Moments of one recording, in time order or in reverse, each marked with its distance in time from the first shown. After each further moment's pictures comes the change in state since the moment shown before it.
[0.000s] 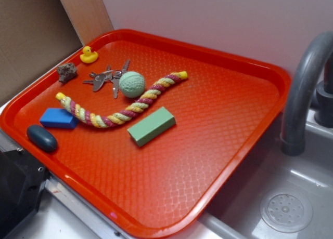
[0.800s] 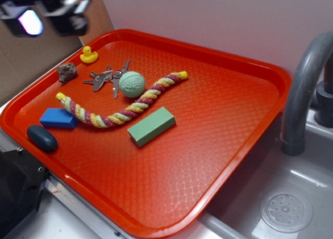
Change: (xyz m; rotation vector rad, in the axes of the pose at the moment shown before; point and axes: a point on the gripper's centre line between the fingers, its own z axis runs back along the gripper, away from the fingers) arm 0.080 0.011 -0.100 0.012 0.034 0.494
